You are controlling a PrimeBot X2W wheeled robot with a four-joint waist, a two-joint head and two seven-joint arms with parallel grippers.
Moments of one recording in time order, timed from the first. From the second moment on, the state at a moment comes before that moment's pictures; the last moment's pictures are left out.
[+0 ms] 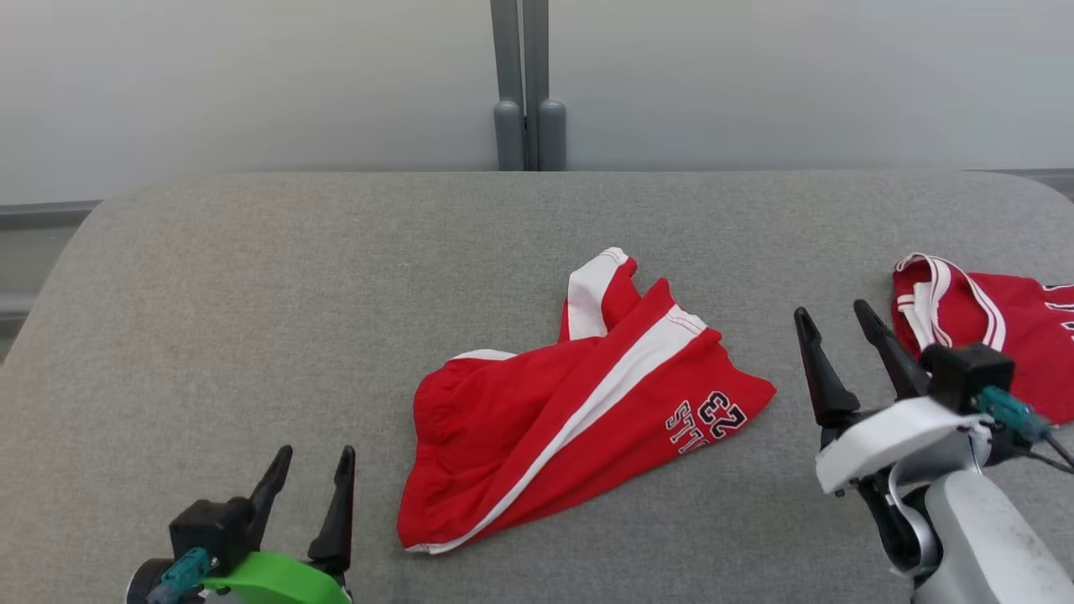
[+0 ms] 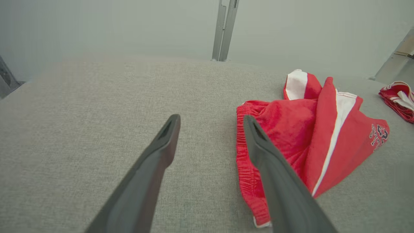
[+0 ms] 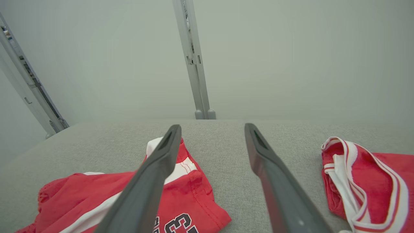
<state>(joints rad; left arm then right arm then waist) 0.02 0.24 -0.26 0.19 -0.44 -0.03 -0.17 -0.20 -0.19 0.13 0.27 0.36 0.13 -0.19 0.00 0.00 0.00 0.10</state>
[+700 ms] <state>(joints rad) -0.11 0.33 -0.60 0.14 -0.64 -0.13 0.16 -0.61 -0.39 0.42 0.62 0.72 0.13 0.37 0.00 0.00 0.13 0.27</state>
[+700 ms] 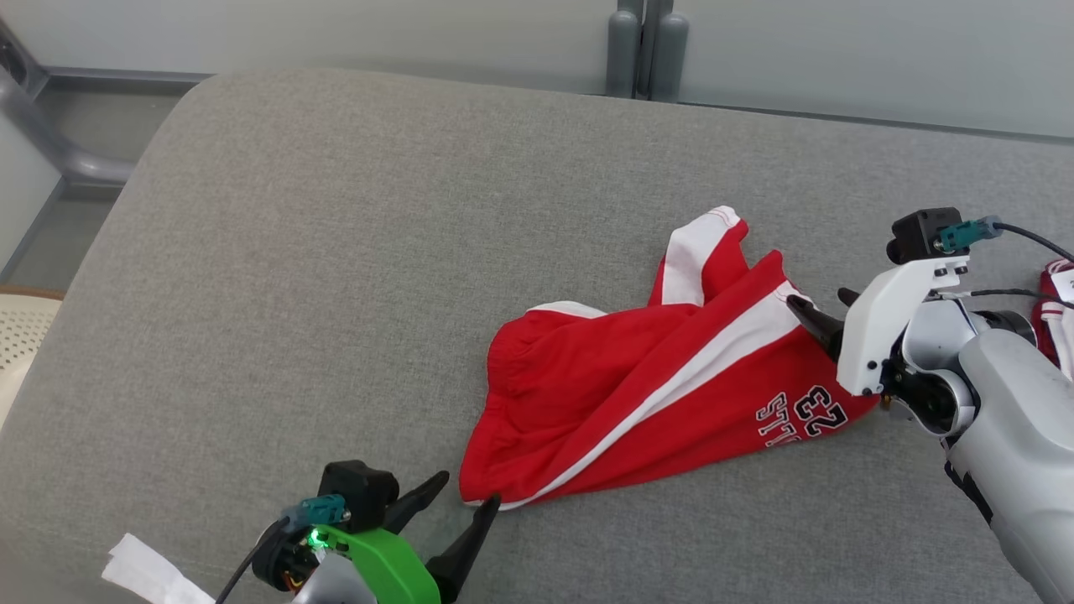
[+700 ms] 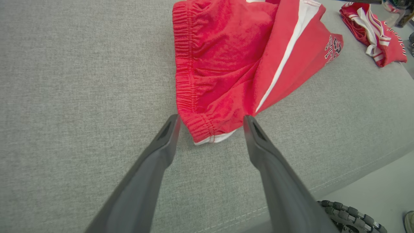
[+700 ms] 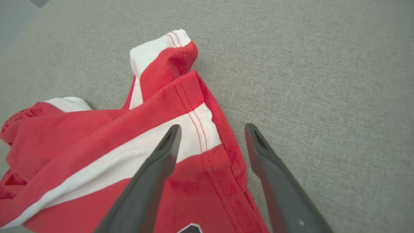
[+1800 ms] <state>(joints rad) -0.29 0.41 -0.86 0.35 -0.88 -0.13 -0.04 -0.66 -0.43 0.61 0.62 0.89 0.13 0.22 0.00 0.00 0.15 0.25</state>
